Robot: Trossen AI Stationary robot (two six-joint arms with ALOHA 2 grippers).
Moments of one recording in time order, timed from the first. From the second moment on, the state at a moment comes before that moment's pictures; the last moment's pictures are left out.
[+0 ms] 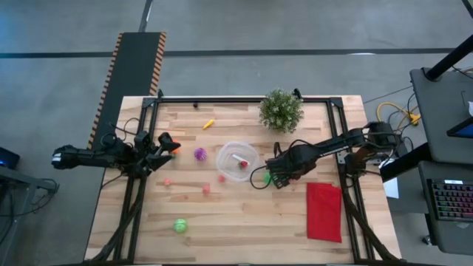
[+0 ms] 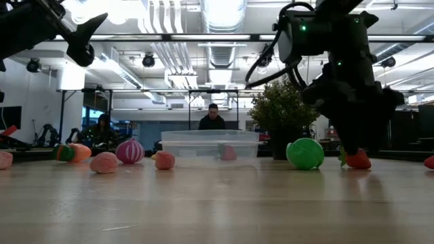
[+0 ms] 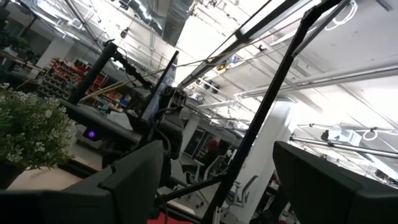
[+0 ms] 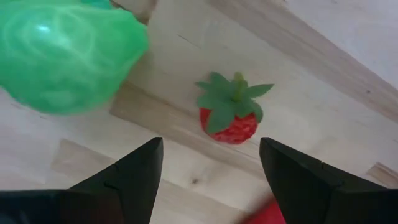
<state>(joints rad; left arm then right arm) -0.05 0.16 0.00 0.56 -0.02 -0.55 0.10 1.66 0.97 -0.91 -0.05 1.15</state>
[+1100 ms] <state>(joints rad) -0.05 0.16 0.00 0.56 -0.03 -0.55 0.06 1.66 0.90 -0.81 -0.02 1.12</state>
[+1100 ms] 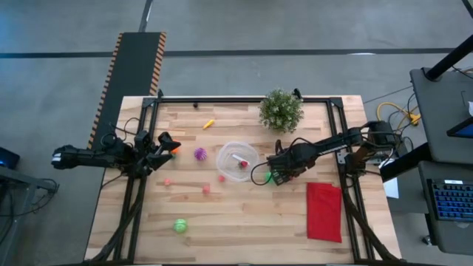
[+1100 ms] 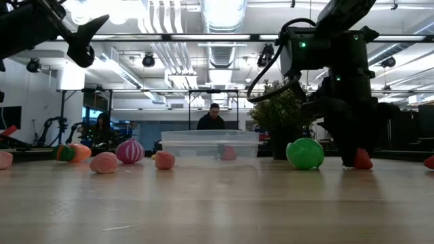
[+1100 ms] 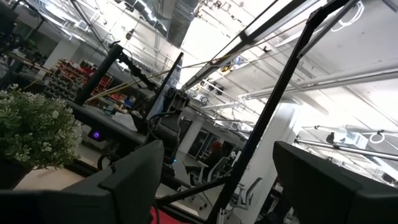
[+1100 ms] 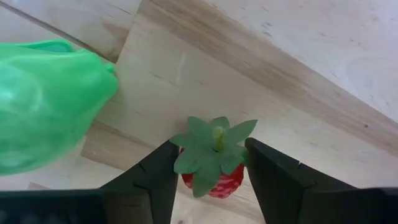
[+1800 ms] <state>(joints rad) -0.05 0.16 0.00 0.56 -0.03 -0.55 0.06 1.66 0.90 -0.81 -0.03 1.13</state>
